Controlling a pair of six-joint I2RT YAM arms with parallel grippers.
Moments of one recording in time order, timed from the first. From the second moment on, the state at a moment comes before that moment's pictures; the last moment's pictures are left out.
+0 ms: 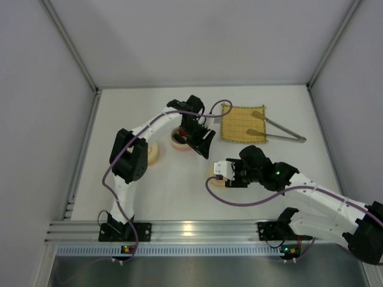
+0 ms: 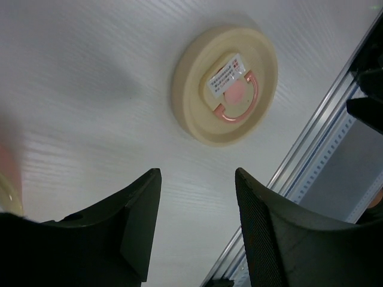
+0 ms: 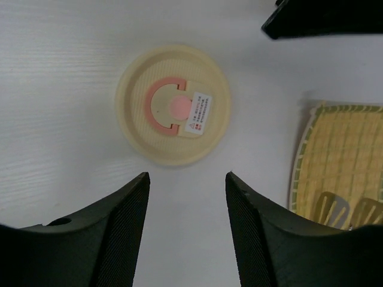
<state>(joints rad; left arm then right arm) -0.59 2.07 1.78 -1.04 0.62 0.16 0.80 1.00 0.68 -0.53 -0.14 -0.78</state>
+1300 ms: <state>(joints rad) -0.70 2.37 1.92 -0.90 0.64 0.09 0.99 1.30 0.65 -0.27 0.01 -0.75</state>
